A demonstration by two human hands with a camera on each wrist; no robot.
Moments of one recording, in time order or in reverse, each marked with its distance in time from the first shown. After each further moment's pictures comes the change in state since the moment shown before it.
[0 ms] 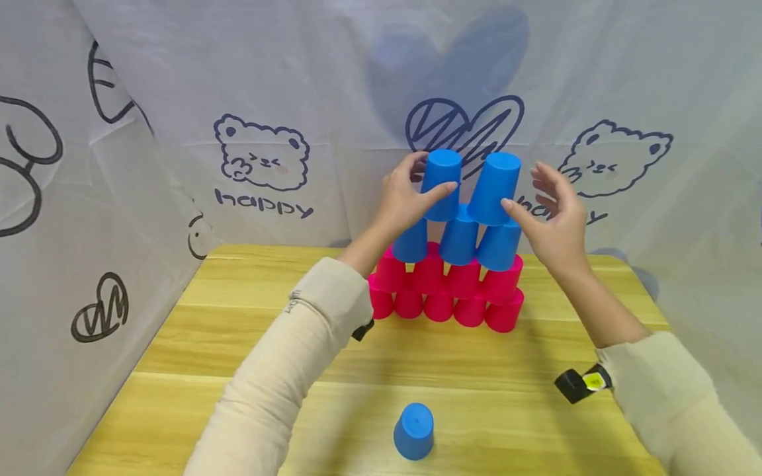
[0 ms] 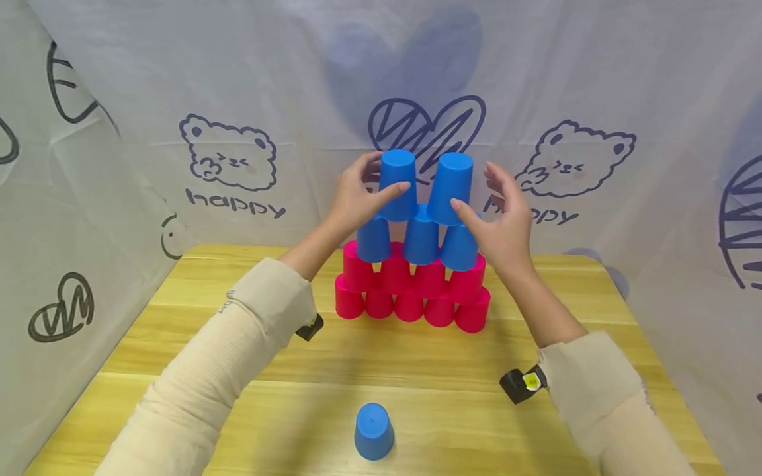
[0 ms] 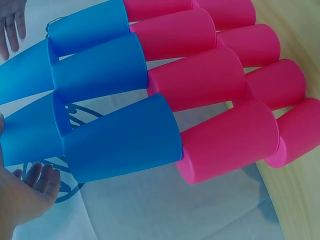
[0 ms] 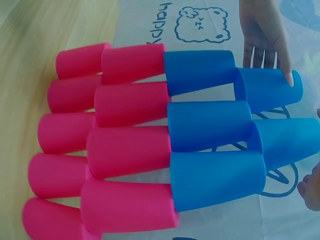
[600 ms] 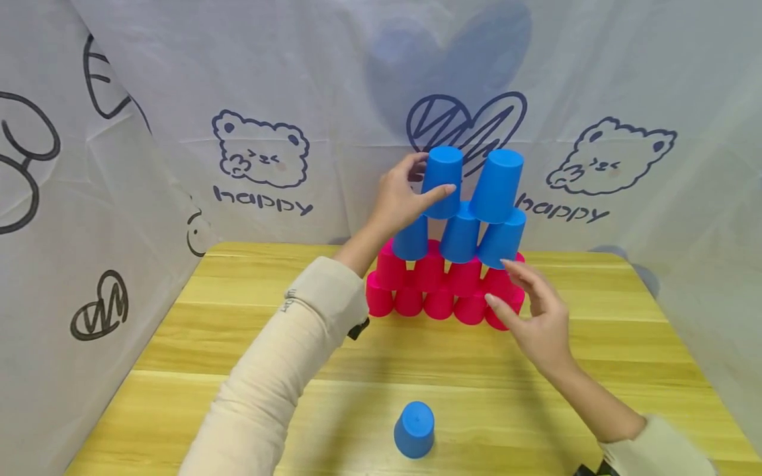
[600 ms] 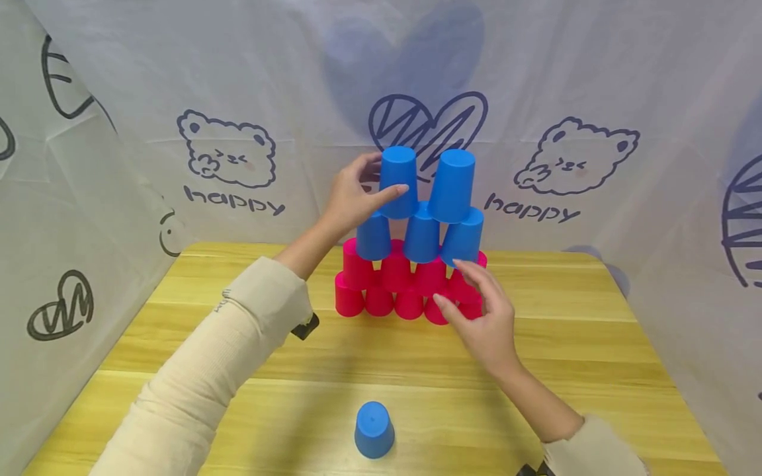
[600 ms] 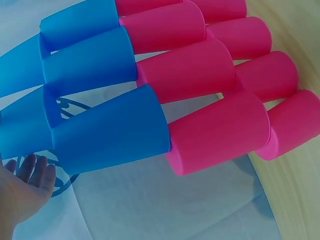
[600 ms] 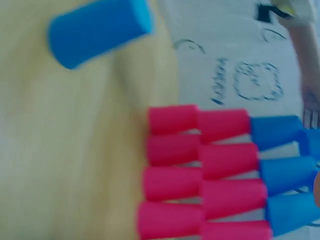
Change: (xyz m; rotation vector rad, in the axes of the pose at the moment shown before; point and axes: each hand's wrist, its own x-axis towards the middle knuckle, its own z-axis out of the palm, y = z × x) left_hand -0.001 -0.009 -0.003 0.014 -0.034 0.028; right_hand -0.102 0.032 0.016 0.274 -0.079 -0.259
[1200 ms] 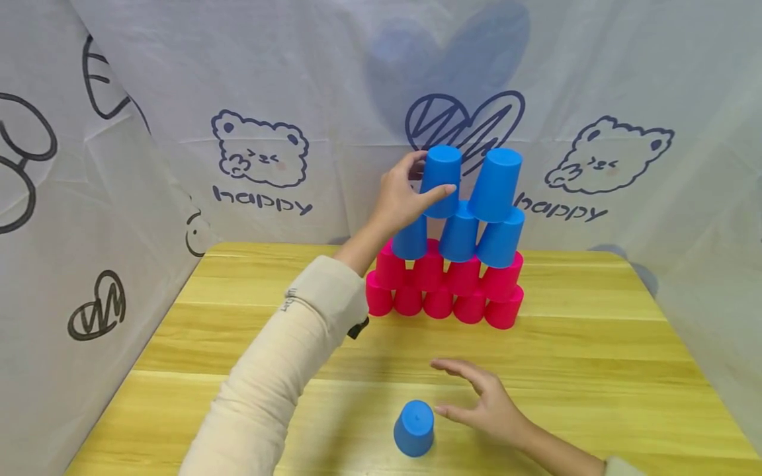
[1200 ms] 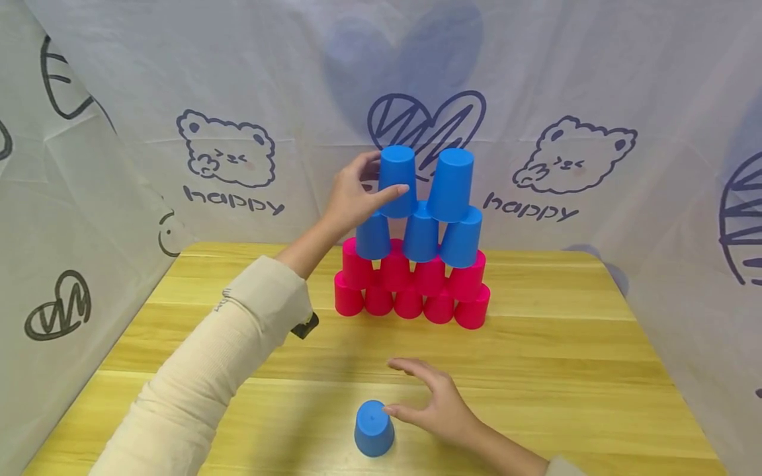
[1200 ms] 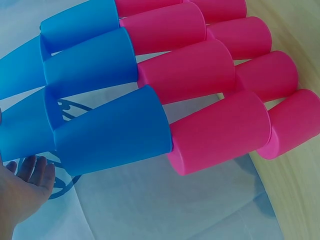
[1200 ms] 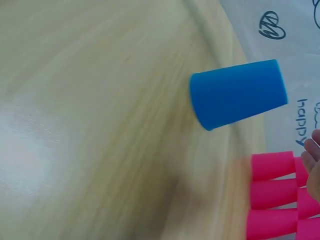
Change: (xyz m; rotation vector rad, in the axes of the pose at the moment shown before) left_hand 0.000 0.001 0.001 0.000 -0.007 0.002; right_hand -0.099 0.012 0.029 0.044 -0.526 0.130
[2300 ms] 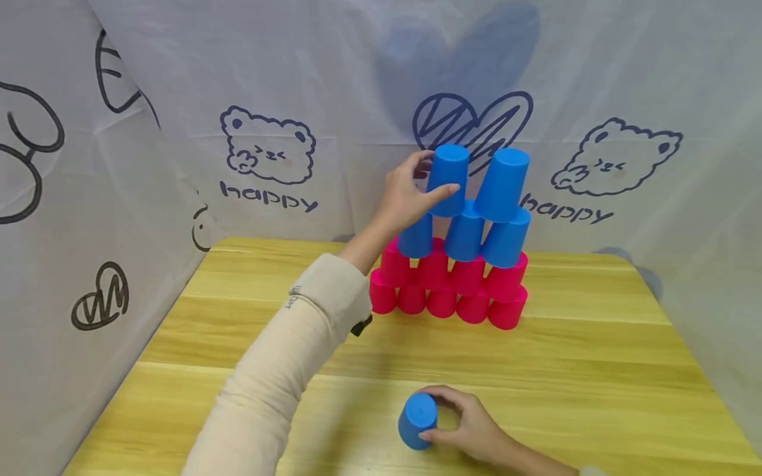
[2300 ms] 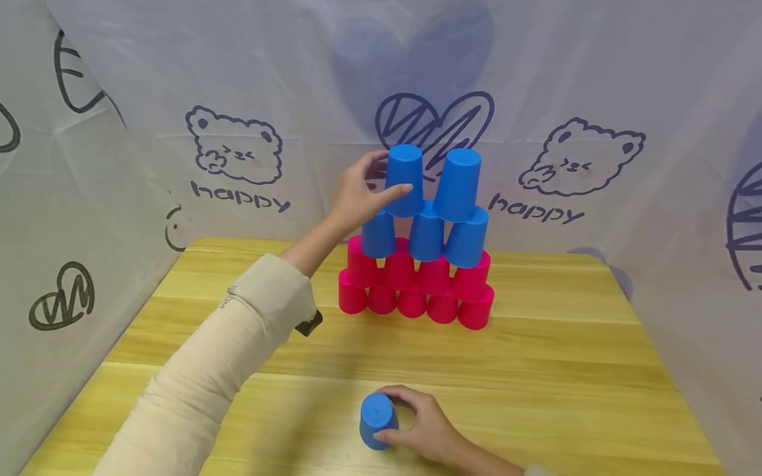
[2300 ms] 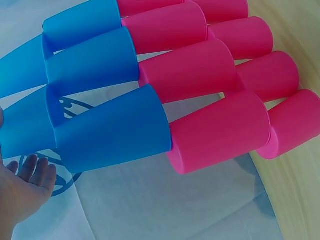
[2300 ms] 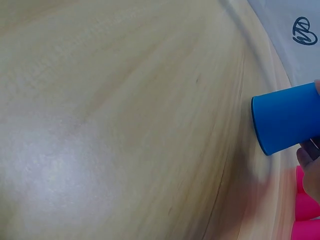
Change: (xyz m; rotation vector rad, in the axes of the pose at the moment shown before) left_hand -0.003 0.000 -0.003 -0.006 0.004 0.008; right_hand -0.020 0.019 0.034 0.226 -0.177 0.269
